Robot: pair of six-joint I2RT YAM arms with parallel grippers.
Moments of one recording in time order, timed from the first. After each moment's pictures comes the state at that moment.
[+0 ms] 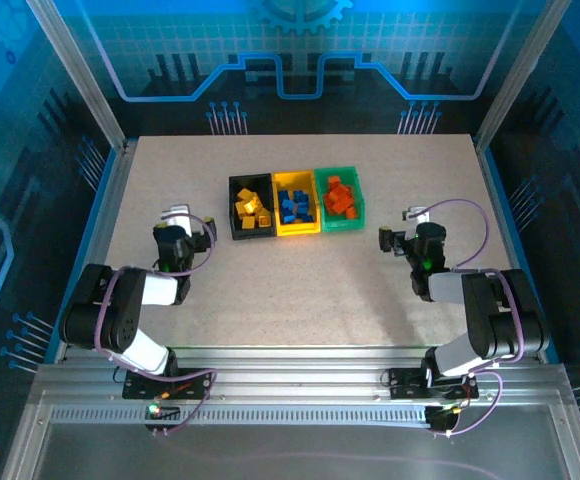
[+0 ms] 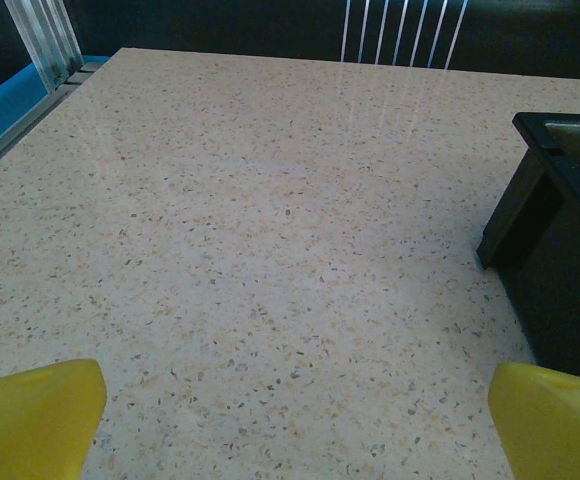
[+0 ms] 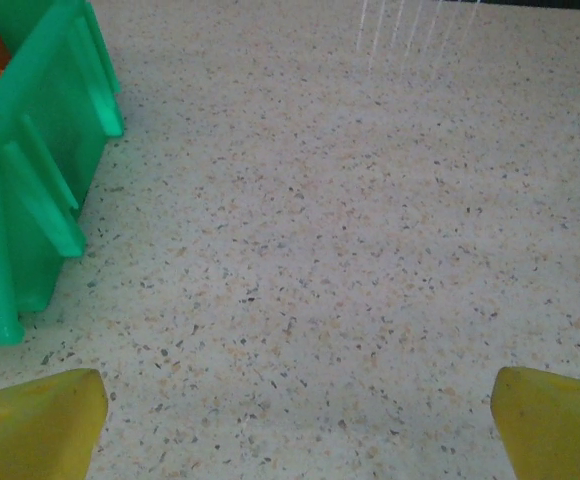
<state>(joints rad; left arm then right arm) -0.05 1.55 0.37 0.84 -0.22 -0.11 0.07 1.50 0.41 0.63 0.07 -0.03</state>
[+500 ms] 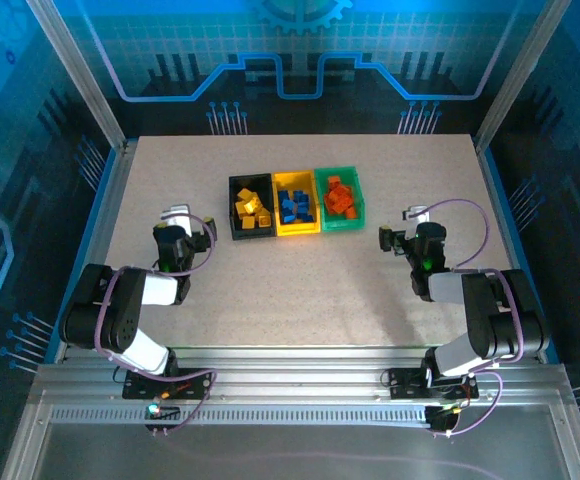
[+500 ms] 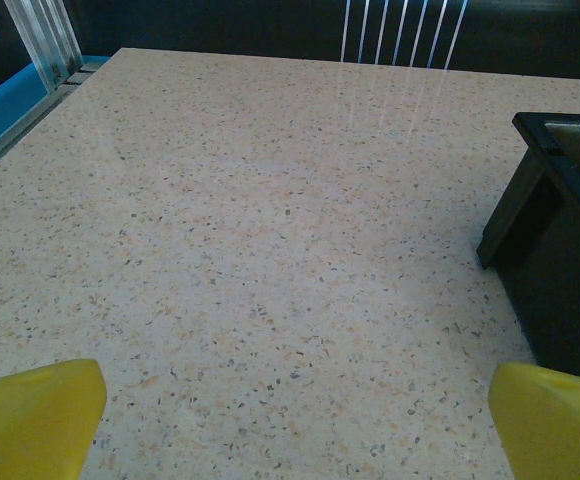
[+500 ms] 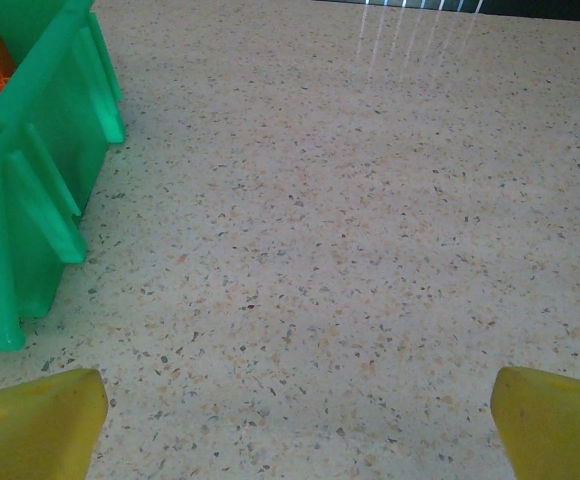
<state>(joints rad) -0.05 1.55 0.37 0.84 -0.22 -0.11 0.07 1.50 0.41 0.64 0.07 -0.04</state>
